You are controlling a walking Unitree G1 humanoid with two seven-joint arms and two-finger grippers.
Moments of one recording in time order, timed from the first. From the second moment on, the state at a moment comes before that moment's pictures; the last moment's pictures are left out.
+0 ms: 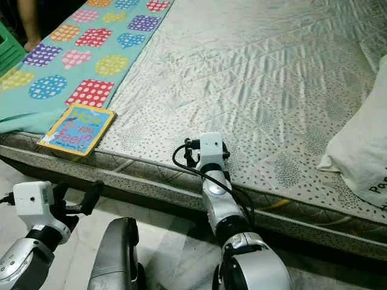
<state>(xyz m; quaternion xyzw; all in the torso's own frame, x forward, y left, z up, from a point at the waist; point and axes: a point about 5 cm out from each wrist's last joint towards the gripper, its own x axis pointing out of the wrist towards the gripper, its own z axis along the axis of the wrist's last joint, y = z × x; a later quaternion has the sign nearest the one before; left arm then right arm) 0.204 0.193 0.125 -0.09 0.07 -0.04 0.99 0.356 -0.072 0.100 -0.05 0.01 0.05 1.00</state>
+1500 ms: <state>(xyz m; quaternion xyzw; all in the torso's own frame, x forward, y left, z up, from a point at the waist) 0.214 0.198 0.136 -0.09 0.05 -0.02 0.99 0.356 -0.134 0.071 -0.21 0.12 -0.09 0.97</state>
